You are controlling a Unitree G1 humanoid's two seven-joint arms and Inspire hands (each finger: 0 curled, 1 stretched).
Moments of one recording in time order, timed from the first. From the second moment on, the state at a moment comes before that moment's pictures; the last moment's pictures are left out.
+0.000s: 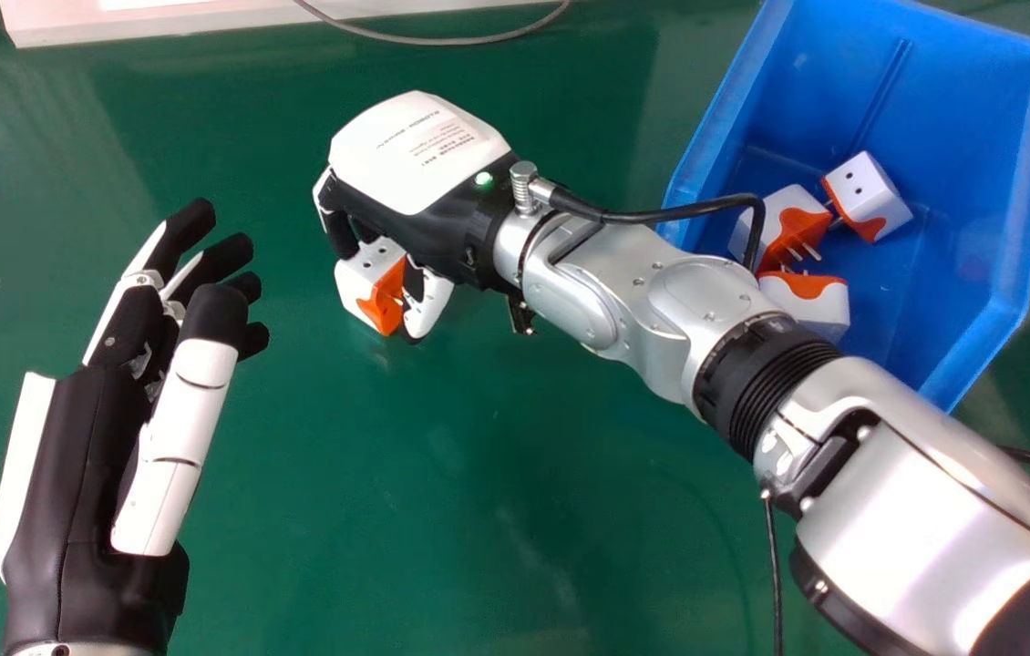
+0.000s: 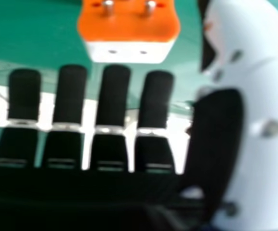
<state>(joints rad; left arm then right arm) 0.62 0.06 0.10 -0.75 -0.09 0.01 -0.09 -1.14 0.02 0.74 1.18 -0.87 -0.28 -0.15</state>
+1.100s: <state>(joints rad) 0.60 0.06 0.09 -0.77 -0.09 0.04 -0.09 -1.12 0.02 0.71 1.18 -0.86 -0.25 -0.15</state>
